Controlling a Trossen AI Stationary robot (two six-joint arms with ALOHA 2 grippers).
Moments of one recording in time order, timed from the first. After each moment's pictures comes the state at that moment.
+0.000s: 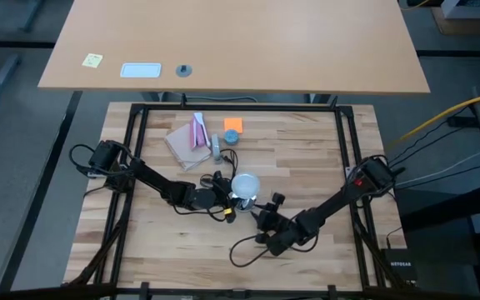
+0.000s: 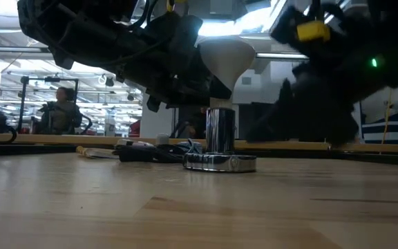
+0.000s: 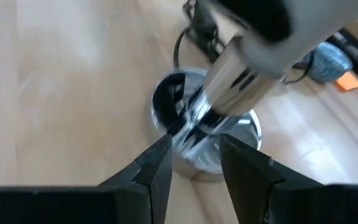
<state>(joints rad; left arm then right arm) -0.28 1.85 0.78 0.74 -0.59 -0.37 0.58 1.95 0.97 0.01 0.91 0.50</state>
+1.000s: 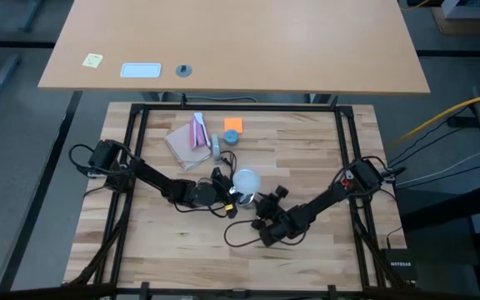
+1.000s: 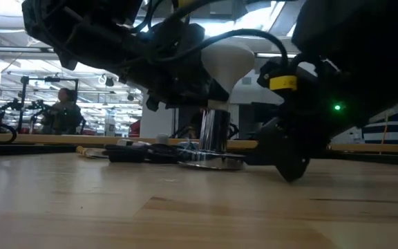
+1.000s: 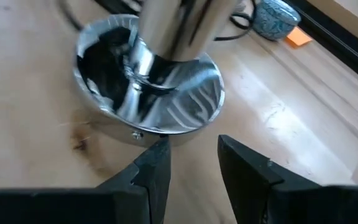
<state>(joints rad) -0.28 1.85 0.78 0.72 -0.61 -0.36 0.47 2.04 0.97 -0.06 1.02 0.70</state>
